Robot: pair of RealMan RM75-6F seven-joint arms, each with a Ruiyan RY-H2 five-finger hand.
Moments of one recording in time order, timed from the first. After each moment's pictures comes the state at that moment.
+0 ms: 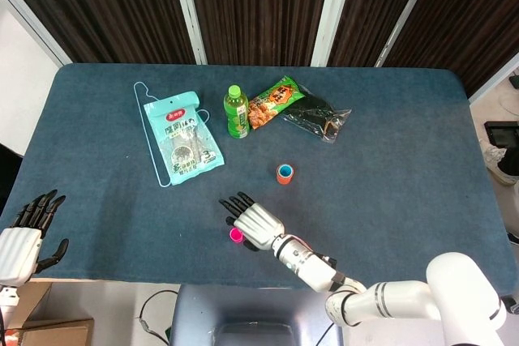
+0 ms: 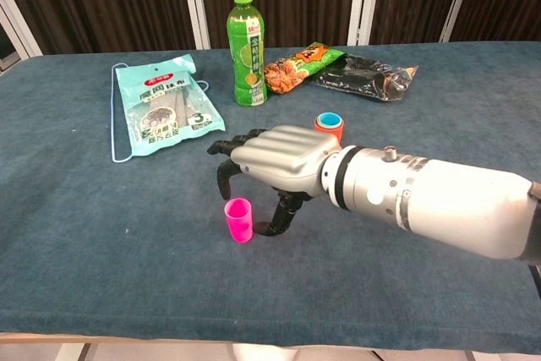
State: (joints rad) left arm -0.14 -1.11 -0.01 -1.51 1.56 1.47 -0.10; right arm 0.93 -1.76 0.12 -1.48 -1.10 0.84 -0.62
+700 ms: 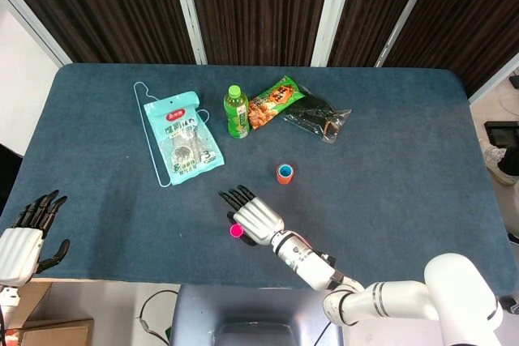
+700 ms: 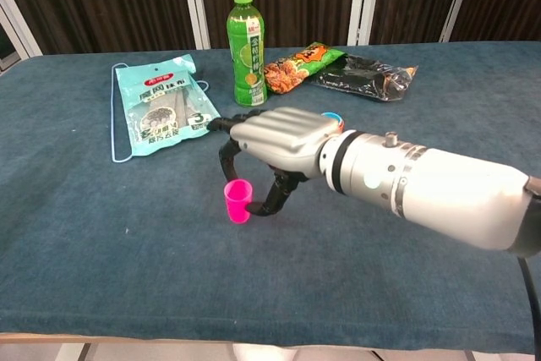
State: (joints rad) left arm -0.14 -1.11 -0.01 -1.51 1.57 1.47 -0.10; right arm 0.92 -1.77 0.14 -1.46 -1.13 0.90 -0.57
